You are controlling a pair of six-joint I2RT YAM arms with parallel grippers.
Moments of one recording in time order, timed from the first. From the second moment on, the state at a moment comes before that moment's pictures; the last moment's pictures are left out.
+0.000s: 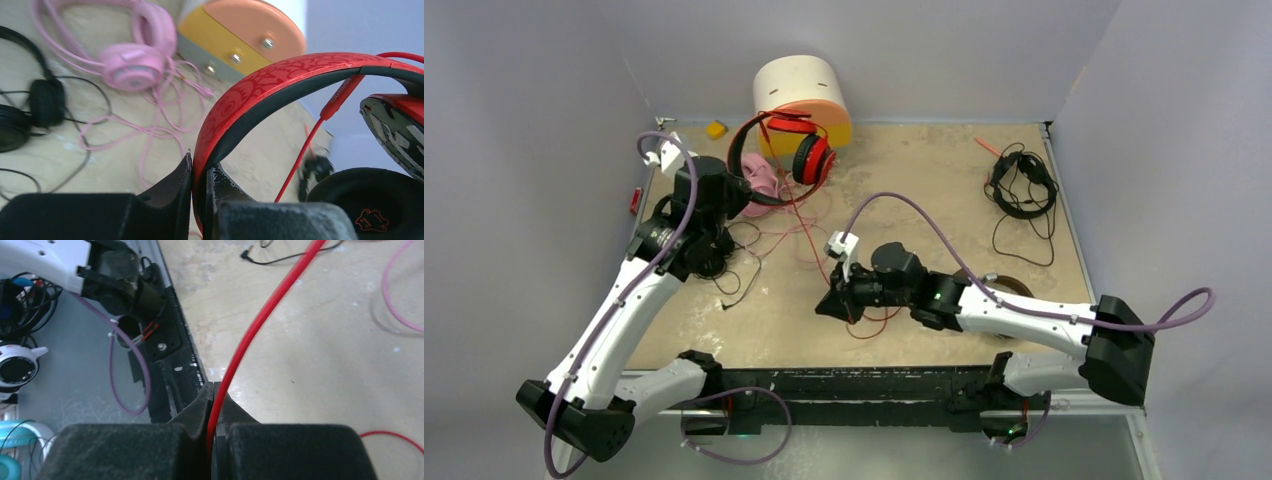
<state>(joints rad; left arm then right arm) -0.42 1.04 1.21 -0.61 -0.39 -0.99 1.05 1.25 0.76 0.08 -0.31 0.35</state>
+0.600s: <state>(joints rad) -0.43 1.16 1.15 -0.70 -0.62 -0.66 1.14 1.38 1.34 -0.39 -0.06 0.18</state>
